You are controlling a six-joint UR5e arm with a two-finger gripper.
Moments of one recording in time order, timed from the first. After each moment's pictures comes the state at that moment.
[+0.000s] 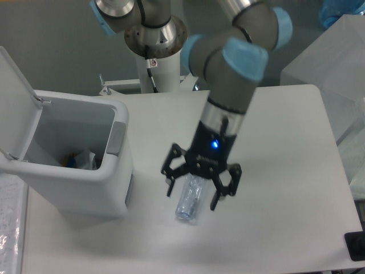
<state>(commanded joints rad) 2.54 -2.02 -1.53 -0.78 1.01 0.55</state>
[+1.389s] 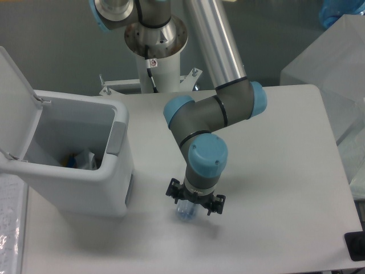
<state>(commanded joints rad) 2.37 -2.19 -1.51 -1.02 1.55 0.69</state>
